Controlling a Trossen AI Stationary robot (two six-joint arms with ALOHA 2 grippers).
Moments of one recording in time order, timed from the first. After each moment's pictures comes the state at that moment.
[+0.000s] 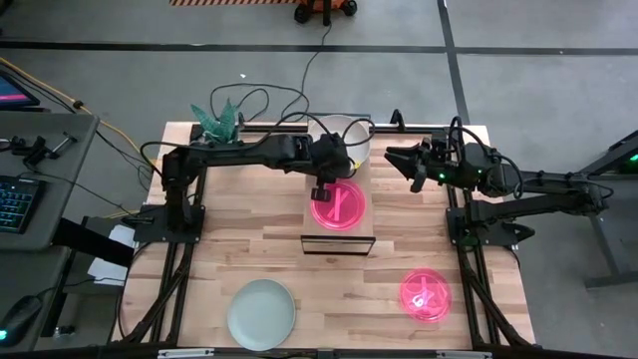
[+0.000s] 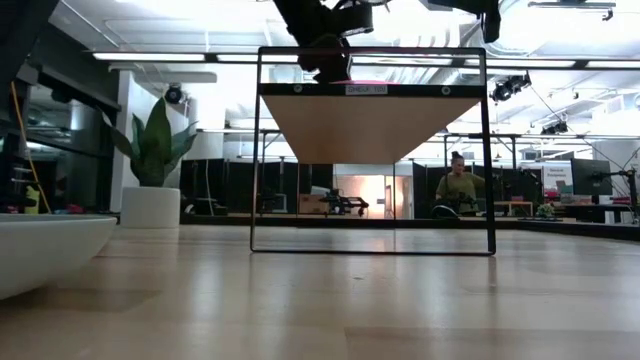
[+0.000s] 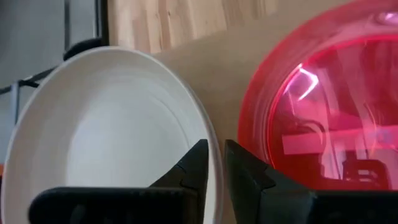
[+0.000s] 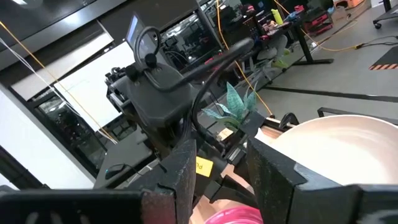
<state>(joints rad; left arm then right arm) 0.16 1.92 1.78 -0.79 -0.18 0.48 -0.09 0.76 0.75 0.04 0.25 0.53</state>
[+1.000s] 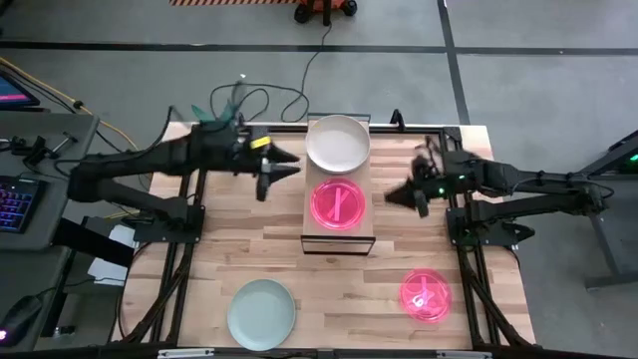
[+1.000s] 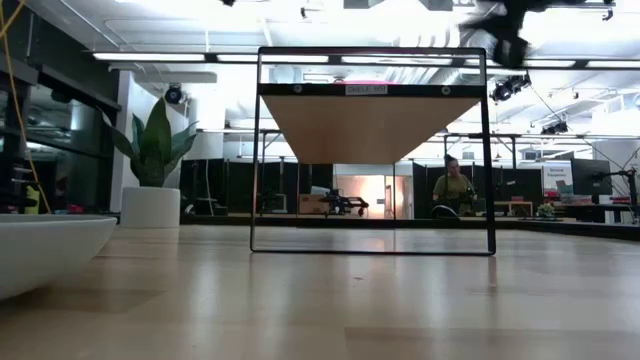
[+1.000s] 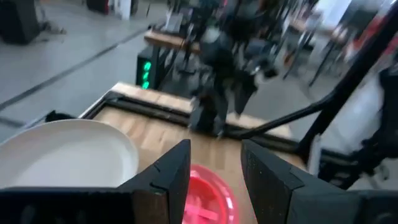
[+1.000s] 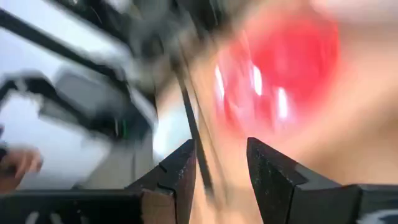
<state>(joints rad) 0.12 1.09 1.14 -0.24 0.04 -0.21 -0.08 0.76 0.75 -0.41 -0.25 0.78</state>
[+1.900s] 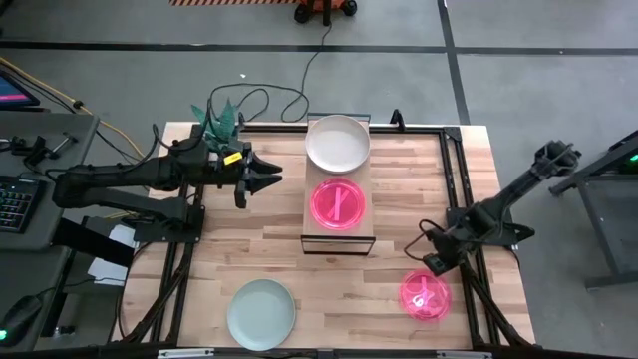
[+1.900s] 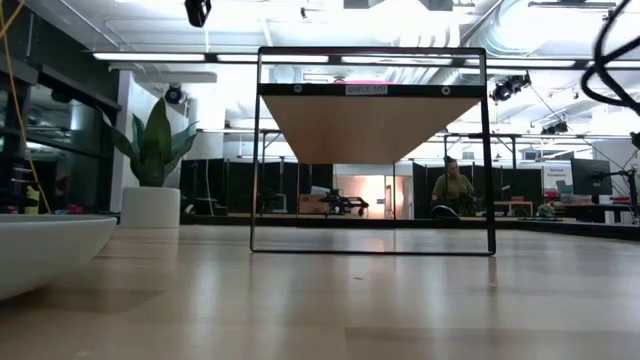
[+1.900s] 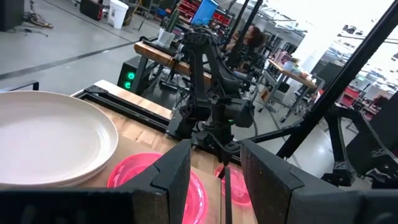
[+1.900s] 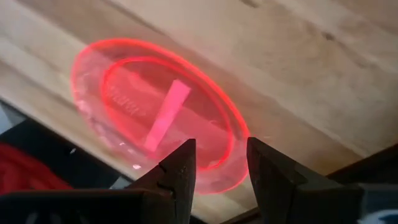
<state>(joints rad) 0.09 0.88 0.84 -0.02 0.04 -0.41 0.65 0.76 0.31 -0.62 -0.30 1.80</state>
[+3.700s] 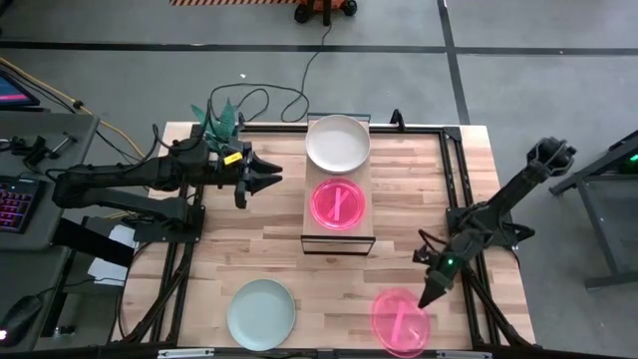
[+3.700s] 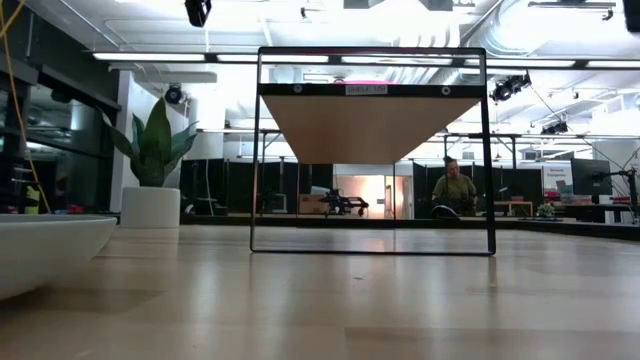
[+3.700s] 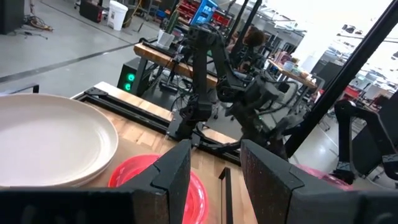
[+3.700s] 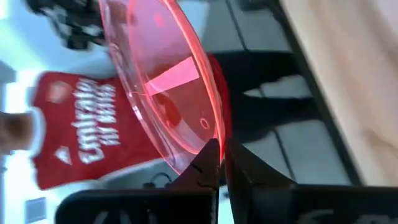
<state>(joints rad) 0.09 0.88 0.84 -0.01 0.04 -0.40 0.73 0.94 0.34 0.38 -0.21 1.63</state>
